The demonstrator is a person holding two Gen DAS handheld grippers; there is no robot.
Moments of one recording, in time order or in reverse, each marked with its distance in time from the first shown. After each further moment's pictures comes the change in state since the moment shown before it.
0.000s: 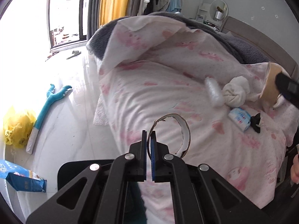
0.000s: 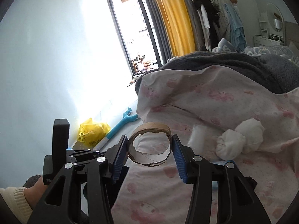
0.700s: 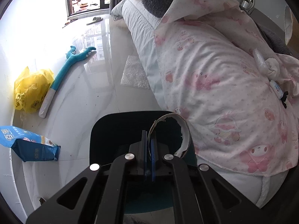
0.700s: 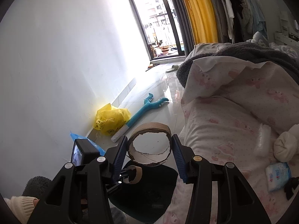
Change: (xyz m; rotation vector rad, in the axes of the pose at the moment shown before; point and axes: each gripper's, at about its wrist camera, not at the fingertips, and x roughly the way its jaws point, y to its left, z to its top) left arm 0.002 0.116 -0.074 -0.116 0.218 0.077; right arm 0.074 0.112 0.004 -0.037 0.132 0.094
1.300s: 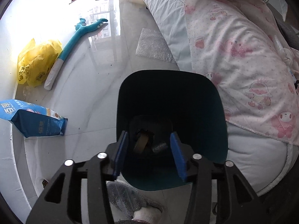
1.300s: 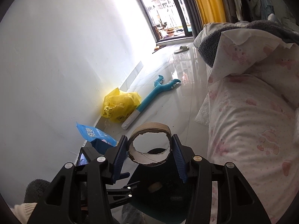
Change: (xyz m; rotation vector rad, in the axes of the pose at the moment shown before) left arm 0.013 0.064 -0.044 -0.059 0.157 0.018; right arm 0.073 0.042 -0.008 0.058 0.139 0.059
